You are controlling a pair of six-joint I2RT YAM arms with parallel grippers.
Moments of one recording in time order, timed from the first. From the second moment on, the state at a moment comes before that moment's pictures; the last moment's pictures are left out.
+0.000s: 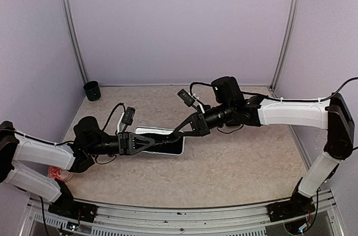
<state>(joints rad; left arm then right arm) -0.72 1.29 0.34 0.93 0.68 -0.90 0.83 1.66 1.16 0.00 -0.85 0.32</state>
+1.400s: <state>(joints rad) -0.73 1.33 0.39 0.86 0.65 -0.90 0.95 1.42 1.16 -0.28 -0.32 -0.13</state>
